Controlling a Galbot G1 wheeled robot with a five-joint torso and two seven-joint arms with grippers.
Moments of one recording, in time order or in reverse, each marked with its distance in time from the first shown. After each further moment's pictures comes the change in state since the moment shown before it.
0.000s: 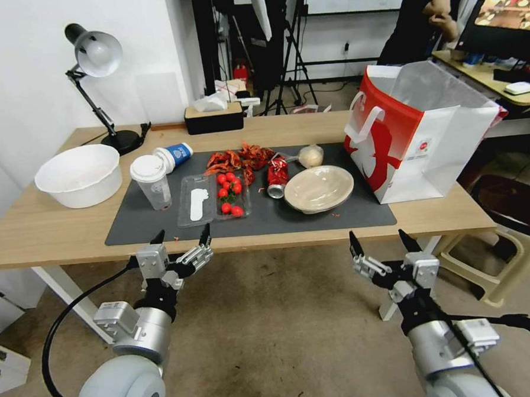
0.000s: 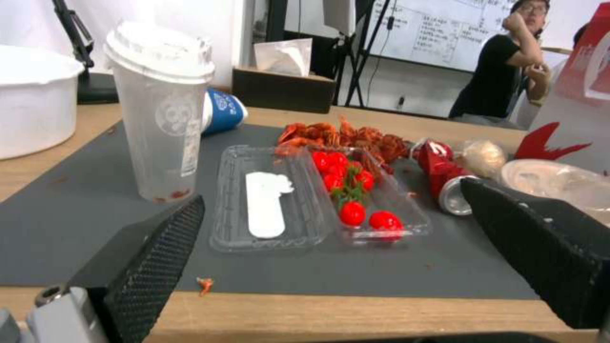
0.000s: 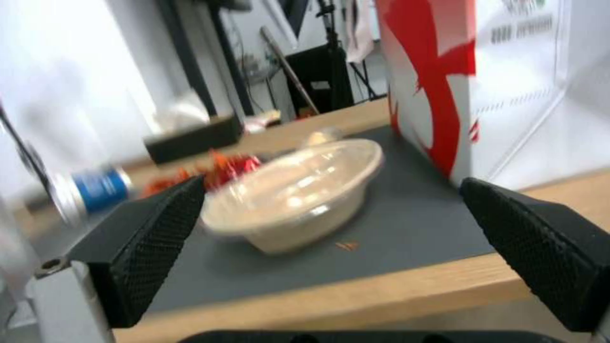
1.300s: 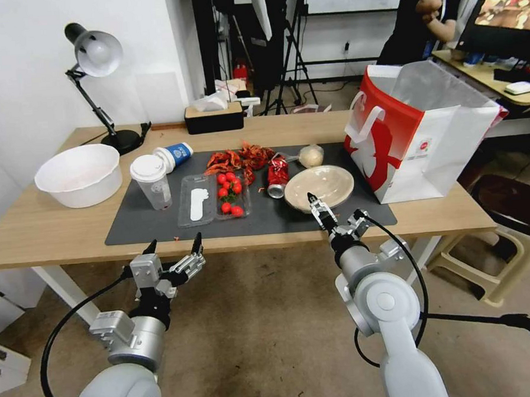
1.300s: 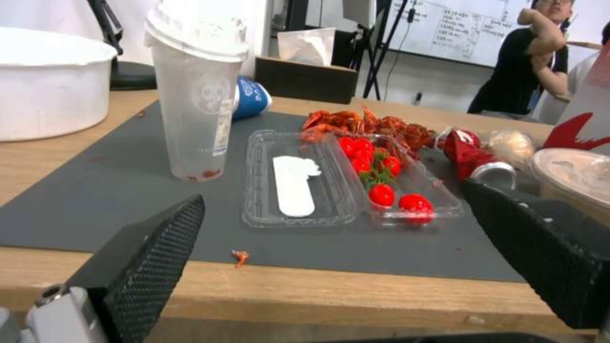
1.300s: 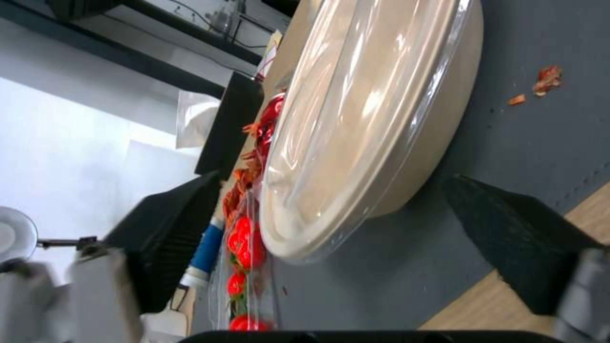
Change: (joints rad) left arm 0.037 -0.008 -0.028 0.017 -0.001 -0.034 0.004; right arm 0.449 -0.001 -0.161 -0.297 0.735 -0.154 0.516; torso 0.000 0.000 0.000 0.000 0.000
